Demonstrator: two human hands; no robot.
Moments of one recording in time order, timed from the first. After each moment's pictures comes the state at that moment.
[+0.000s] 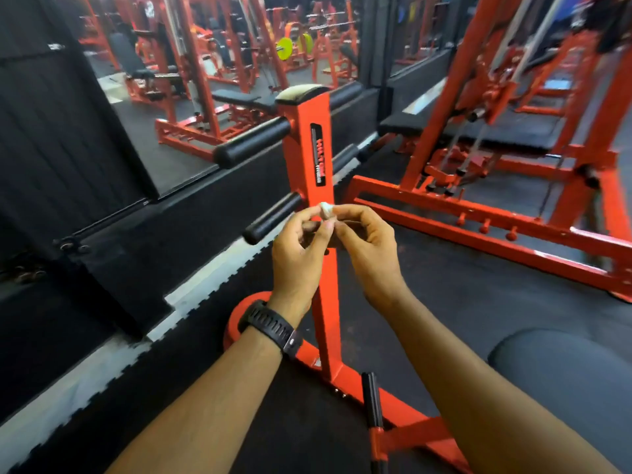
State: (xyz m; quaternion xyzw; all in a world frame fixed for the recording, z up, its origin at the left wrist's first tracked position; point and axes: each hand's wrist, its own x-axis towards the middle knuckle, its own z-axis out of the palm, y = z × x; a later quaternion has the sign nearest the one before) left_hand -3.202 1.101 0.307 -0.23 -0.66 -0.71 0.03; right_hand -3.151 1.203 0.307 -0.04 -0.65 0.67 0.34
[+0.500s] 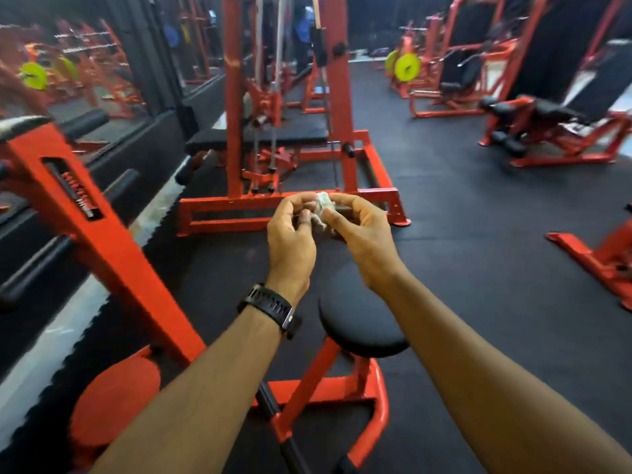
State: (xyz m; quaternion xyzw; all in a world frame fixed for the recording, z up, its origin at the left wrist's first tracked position) left_hand -2.978 1.259 0.328 -0.40 -0.55 -0.71 -0.18; right_hand -2.878 1.312 0.328 -0.26 -0.62 0.56 0.48
